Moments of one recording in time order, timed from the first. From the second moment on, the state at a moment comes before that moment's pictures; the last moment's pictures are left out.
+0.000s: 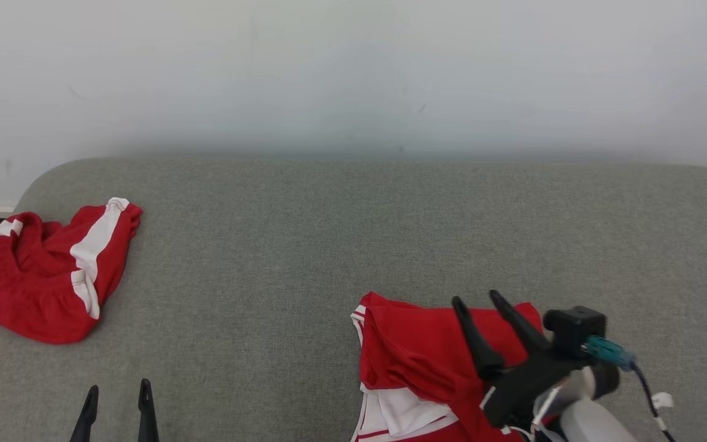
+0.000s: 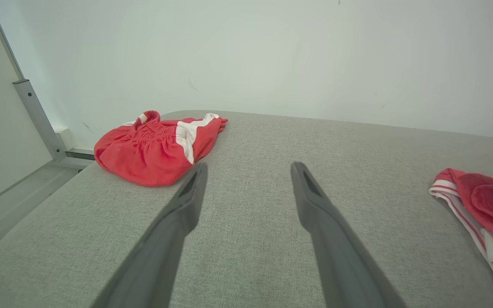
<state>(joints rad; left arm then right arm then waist) 0.06 0.05 0.14 0.20 -0.11 -0.11 -0.26 -0.29 -0.17 0.32 0.45 0.48 0.13 -0.10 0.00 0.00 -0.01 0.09</state>
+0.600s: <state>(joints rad) 0.08 0.05 0.16 0.18 -0.10 -0.12 -0.26 -0.01 -0.22 0.14 0.19 0.47 0.13 -0.13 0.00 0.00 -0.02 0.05</state>
